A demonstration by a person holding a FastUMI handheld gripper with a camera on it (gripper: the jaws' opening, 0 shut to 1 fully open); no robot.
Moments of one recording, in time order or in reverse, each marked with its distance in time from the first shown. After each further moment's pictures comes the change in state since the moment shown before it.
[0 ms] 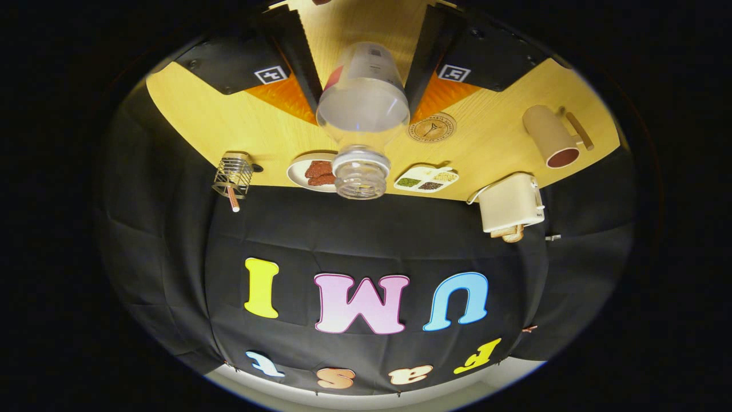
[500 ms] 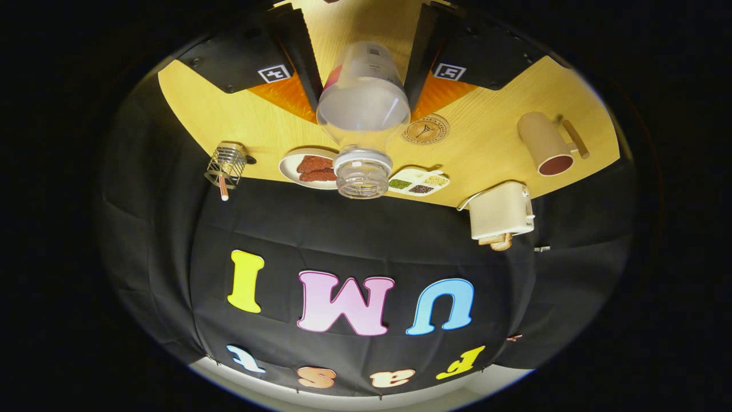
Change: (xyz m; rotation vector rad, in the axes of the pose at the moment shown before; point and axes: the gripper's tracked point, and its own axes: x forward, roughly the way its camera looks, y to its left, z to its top) arm -0.003 0.014 0.018 -0.109 0.002 0.040
